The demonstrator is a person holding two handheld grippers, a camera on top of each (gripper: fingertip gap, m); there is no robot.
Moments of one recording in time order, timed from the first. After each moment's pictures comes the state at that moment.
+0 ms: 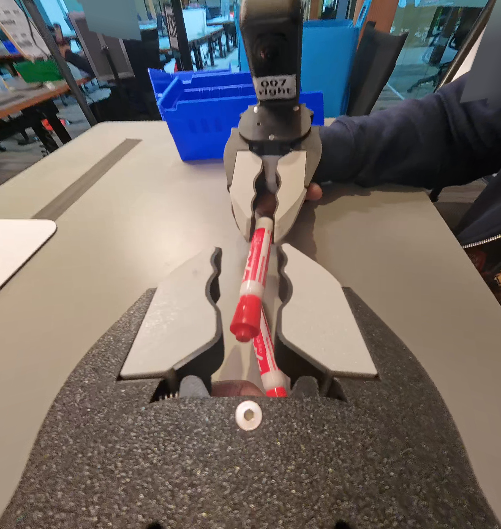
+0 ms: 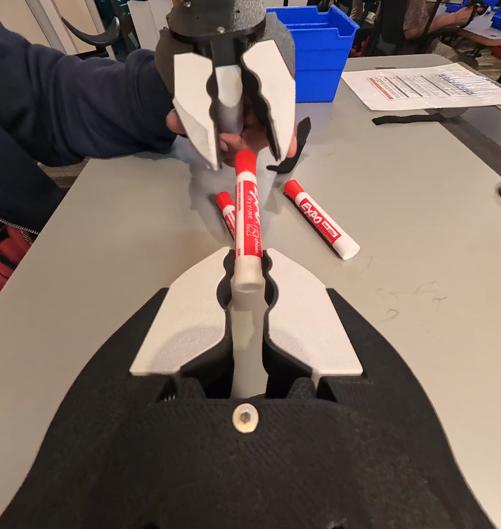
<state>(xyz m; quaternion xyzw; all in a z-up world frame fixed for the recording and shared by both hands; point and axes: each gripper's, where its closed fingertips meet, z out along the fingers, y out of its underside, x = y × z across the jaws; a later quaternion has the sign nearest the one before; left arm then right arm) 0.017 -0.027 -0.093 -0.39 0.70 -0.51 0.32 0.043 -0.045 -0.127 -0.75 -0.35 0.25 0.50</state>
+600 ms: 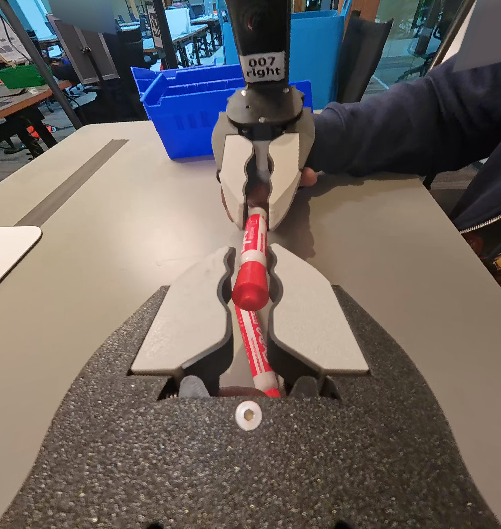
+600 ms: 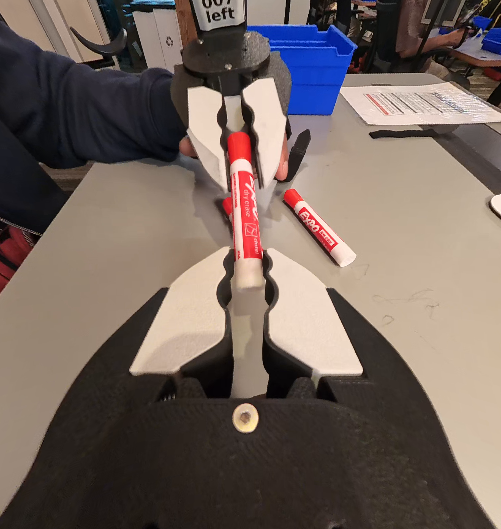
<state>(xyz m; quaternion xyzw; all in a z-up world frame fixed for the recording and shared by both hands) 0.016 -0.032 -0.102 -0.37 0.71 -0.51 0.32 0.043 -0.048 -0.121 -0.74 -0.36 0.25 0.52</state>
